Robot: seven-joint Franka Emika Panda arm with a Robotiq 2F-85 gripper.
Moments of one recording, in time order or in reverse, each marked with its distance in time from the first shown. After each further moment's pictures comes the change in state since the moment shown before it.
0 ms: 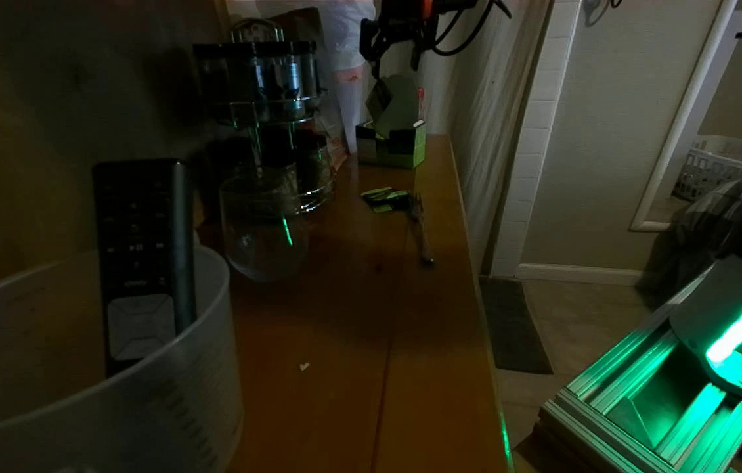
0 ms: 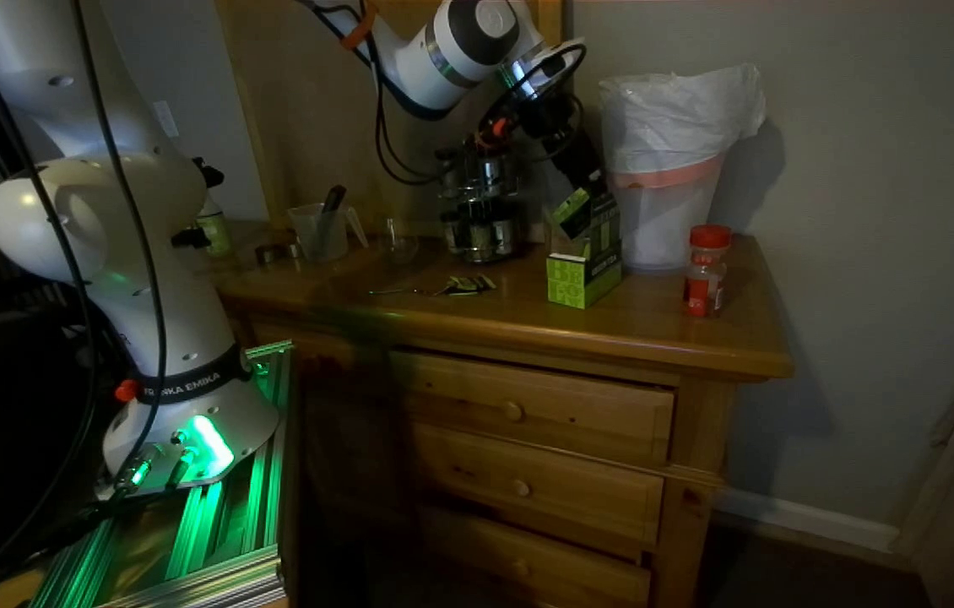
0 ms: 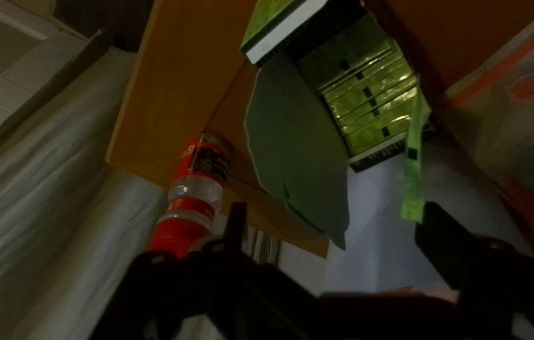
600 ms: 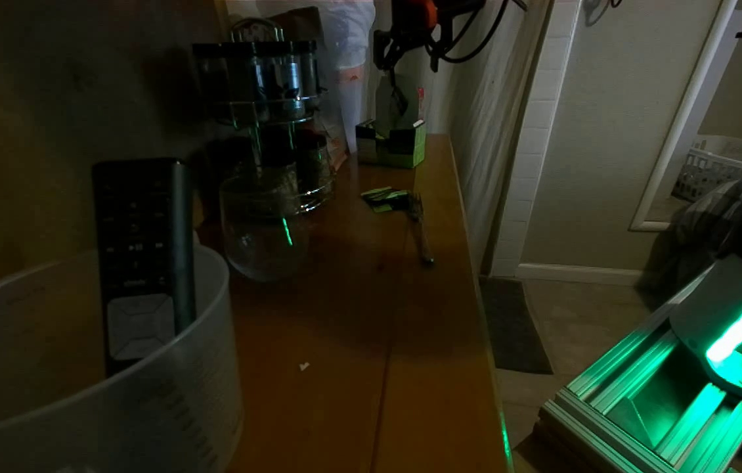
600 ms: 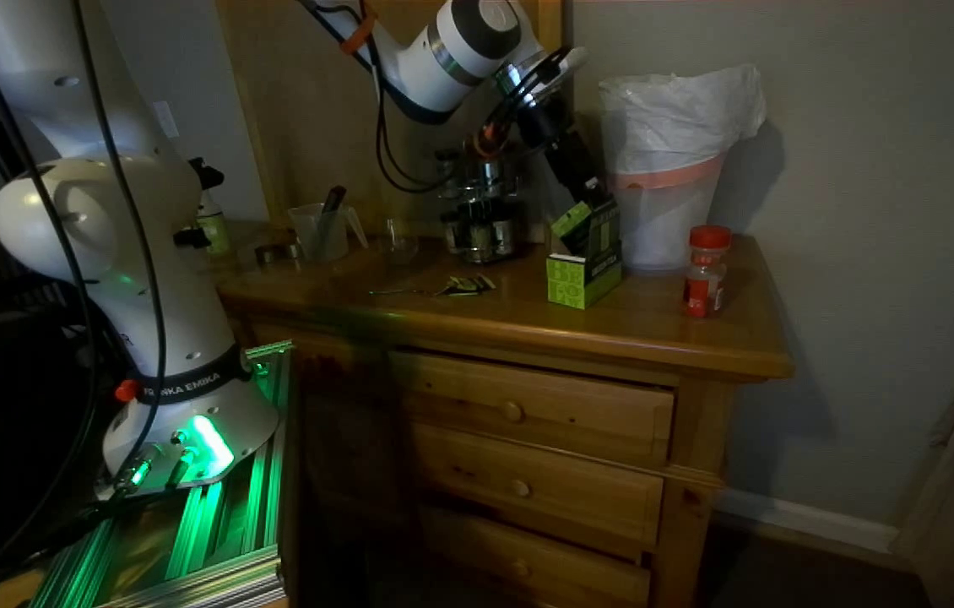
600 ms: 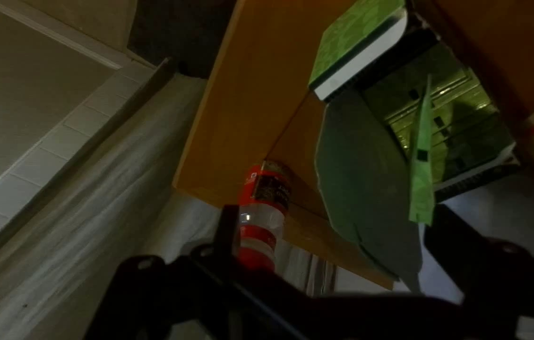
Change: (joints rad) arm 0.077 0.005 -0.079 0.009 -0.128 -0.140 0.150
